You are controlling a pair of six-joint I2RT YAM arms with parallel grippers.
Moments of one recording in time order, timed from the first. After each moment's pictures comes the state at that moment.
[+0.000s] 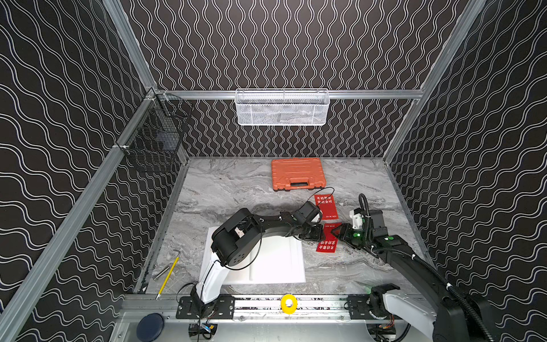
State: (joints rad) left arm -0.92 2.12 1.33 -0.12 0.38 -0.72; right arm 0.20 1.04 0.49 -0.35 -0.40 0.67
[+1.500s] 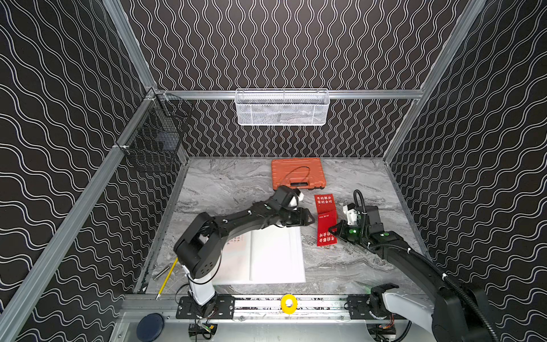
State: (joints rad) left arm -0.70 1.73 1.12 -0.15 0.49 -0.68; right arm 0.24 1.10 0.53 -0.25 -0.50 0.63
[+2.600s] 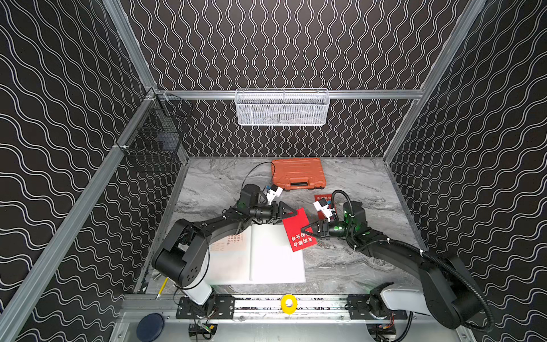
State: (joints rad) left arm -0.49 1.63 0.83 0.37 0.97 -0.91; right arm 0.44 1.32 0.52 0.37 -1.01 0.85
